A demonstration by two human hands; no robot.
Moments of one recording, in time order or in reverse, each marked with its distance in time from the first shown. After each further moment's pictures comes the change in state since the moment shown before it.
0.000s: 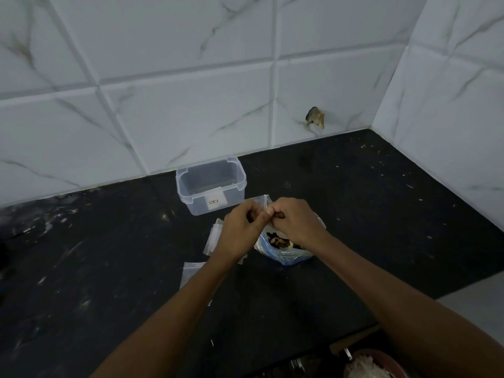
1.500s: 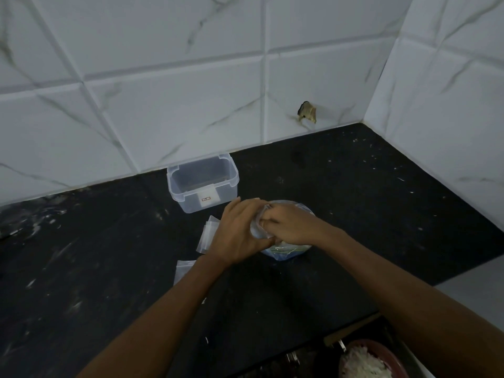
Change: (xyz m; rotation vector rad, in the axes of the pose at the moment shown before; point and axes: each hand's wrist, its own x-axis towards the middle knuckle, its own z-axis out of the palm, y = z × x) left_hand 0.001 -0.027 0.010 0.289 -0.039 0.394; right_hand 0.001 0.012 0.006 -0.119 -0.280 0.107
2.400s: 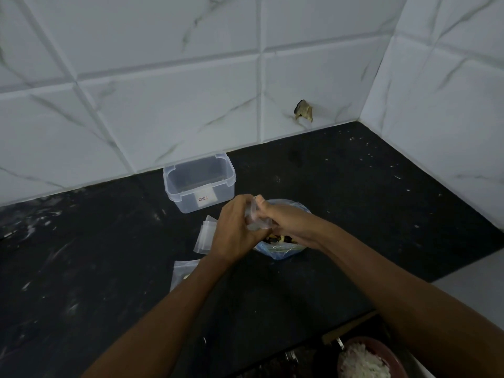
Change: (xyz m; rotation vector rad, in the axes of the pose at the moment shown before) left_hand 0.001 0.001 0.007 -0.097 0.131 -0.137; right_hand -0.017 -0.013 -0.015 0.801 -0.180 0.141
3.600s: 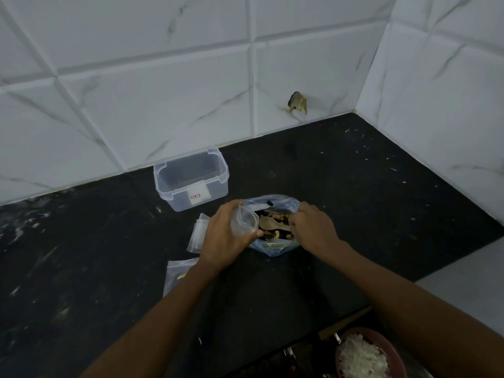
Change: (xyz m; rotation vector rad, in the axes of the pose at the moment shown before) left_hand -0.013 -0.013 0.001 -0.012 -0.144 -0.298; right_hand 0.015 0.084 -0.038 -1.226 0.535 -0.110
